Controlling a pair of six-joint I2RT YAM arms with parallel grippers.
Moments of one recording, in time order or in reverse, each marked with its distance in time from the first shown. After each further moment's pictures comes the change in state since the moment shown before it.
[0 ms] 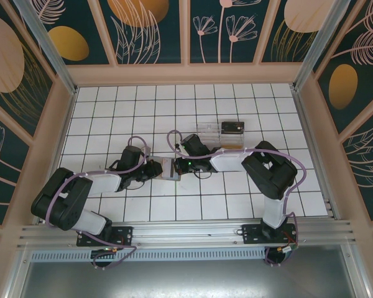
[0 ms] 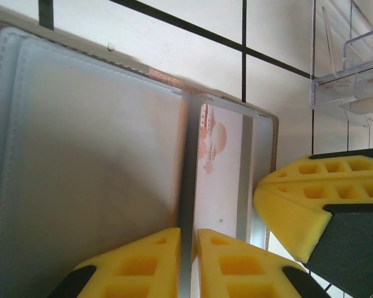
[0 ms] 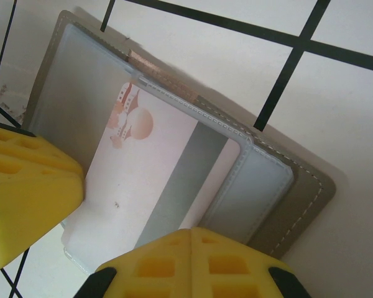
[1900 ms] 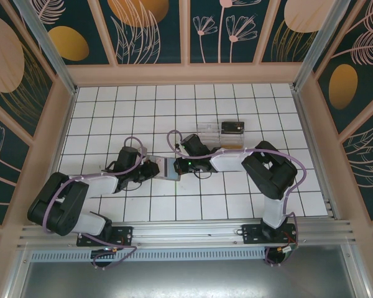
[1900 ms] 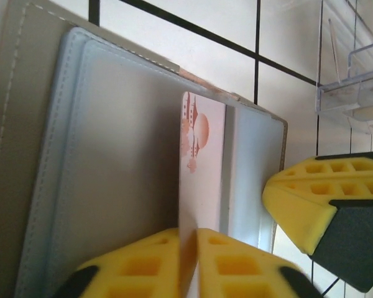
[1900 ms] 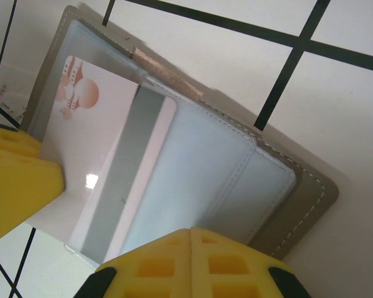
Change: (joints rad) left arm 0.031 -0.051 -0.023 -0.032 0.002 0.001; right arm -0.001 0.000 0.000 0.000 0.000 0.000
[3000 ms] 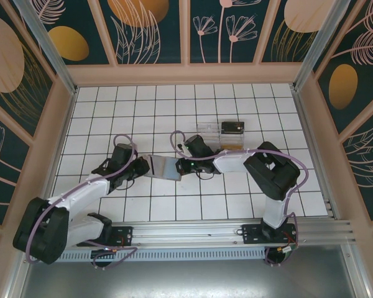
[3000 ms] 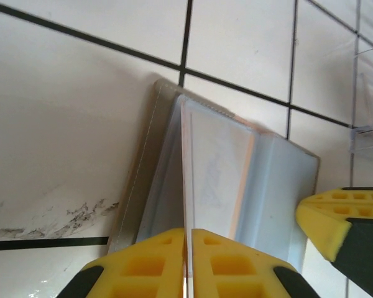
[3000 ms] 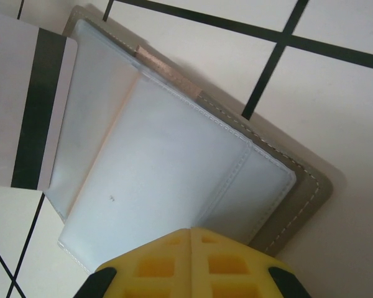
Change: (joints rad) left arm 0.002 -0.266 0.082 -0.381 -0.249 0.039; right arm -0.020 -0.028 -0.060 0.060 -0.016 0.000
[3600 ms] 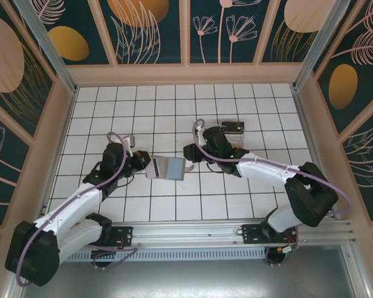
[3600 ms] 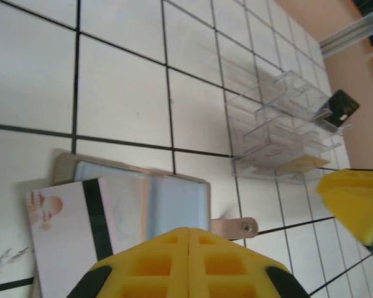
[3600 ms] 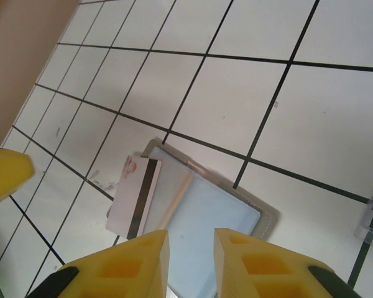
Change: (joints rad) left arm 0.000 -0.164 -0.023 0.123 0.076 -0.012; right arm -0.053 -0.373 -0.109 0.021 0.097 0.021
